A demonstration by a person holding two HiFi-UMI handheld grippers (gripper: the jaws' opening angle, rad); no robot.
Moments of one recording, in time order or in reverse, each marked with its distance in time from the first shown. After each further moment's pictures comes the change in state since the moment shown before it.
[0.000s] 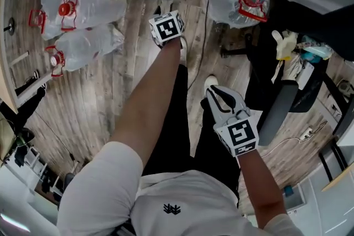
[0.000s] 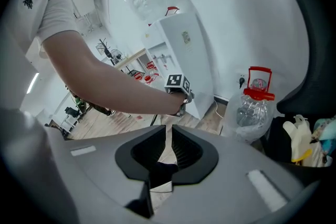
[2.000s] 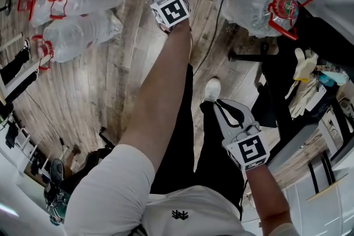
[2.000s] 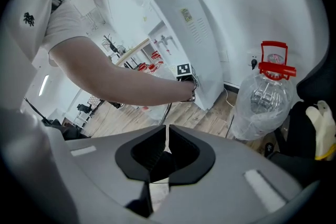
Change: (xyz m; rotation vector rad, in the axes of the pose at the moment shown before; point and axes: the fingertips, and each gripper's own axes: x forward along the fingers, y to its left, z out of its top) left arm 0.071 0.059 0.006 -0.177 -0.109 0.196; right arm 0.045 -0.021 -0.041 -0.005 0.074 0.116
